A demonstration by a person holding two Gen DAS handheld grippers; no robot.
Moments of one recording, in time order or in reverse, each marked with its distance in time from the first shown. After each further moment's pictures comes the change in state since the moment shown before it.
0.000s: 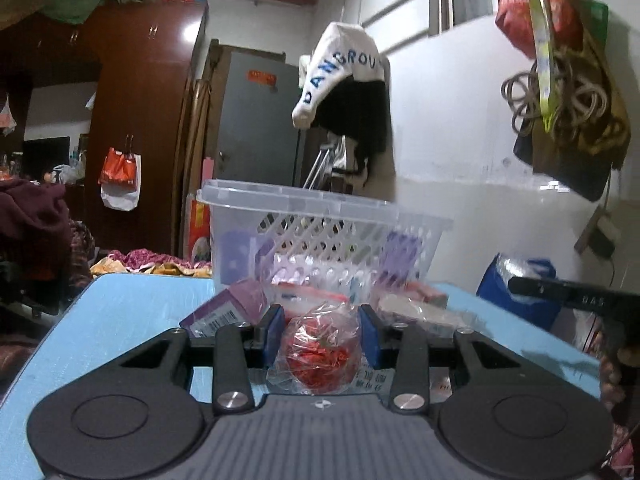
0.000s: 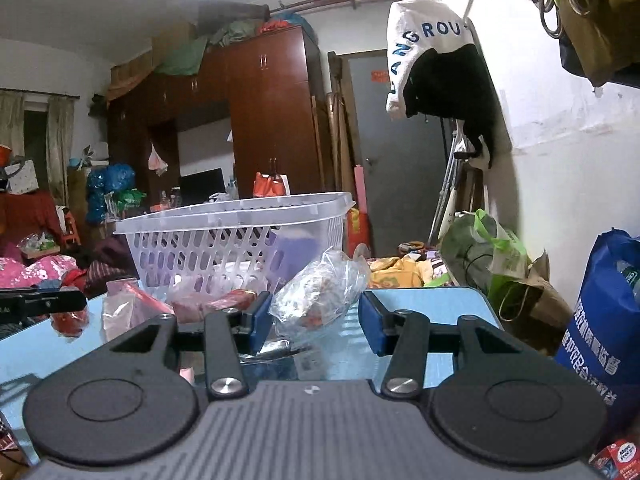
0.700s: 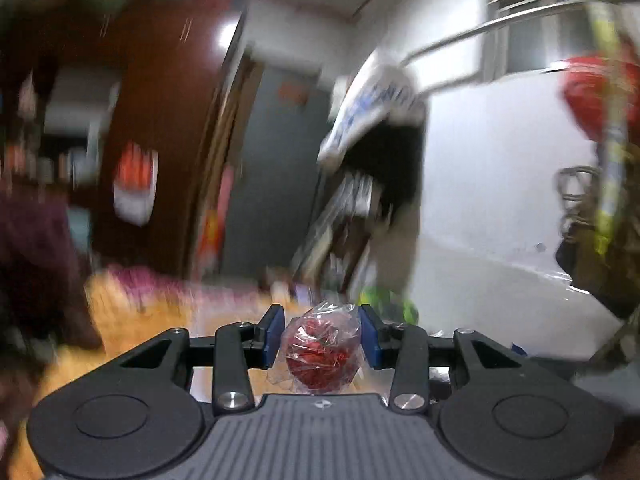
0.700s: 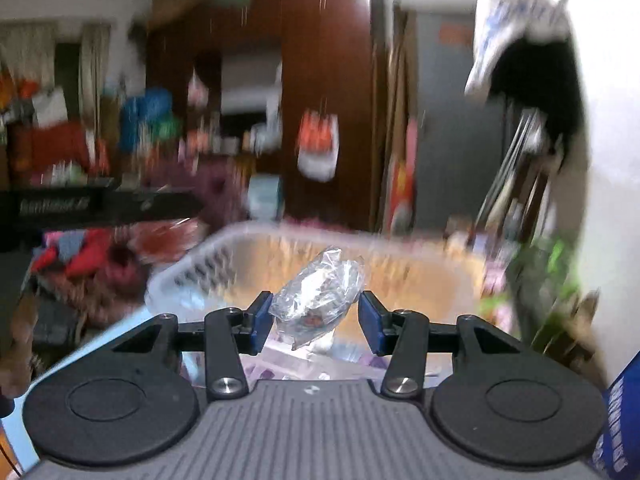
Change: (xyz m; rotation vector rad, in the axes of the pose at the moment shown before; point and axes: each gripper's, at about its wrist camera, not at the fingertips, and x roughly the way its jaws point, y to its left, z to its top) left arm 0.096 0.017 0.163 -0.173 0.035 0.027; right arm 0.133 0.097 0.131 -0.145 0.280 0.102
